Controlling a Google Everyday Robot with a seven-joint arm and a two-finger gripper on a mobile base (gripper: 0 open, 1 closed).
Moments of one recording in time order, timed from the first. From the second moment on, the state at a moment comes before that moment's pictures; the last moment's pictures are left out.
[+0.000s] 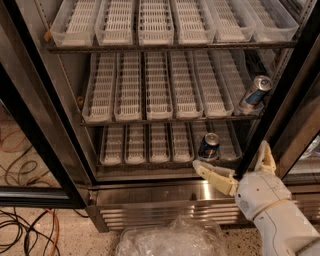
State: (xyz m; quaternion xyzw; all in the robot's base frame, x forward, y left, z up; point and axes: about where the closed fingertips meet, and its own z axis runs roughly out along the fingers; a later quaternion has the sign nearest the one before) arm 0.452 -0.174 0.828 -0.11 0.71 0.09 0.69
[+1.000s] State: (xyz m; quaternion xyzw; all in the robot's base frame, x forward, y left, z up) arm 0.467 -0.178 0.837 -0.09 0.69 0.10 0.71
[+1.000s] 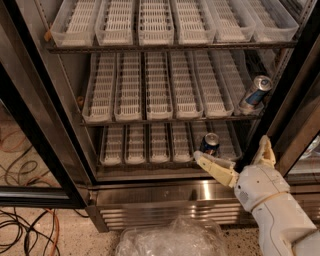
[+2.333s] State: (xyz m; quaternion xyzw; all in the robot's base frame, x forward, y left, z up) arm 0.497 -0.175 0.868 -0.06 0.66 0.08 0.74
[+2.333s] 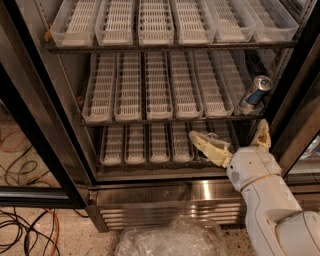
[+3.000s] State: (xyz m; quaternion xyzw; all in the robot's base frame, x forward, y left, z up) arm 0.486 -0.170 0.871 -0.06 0.65 0.09 0.75
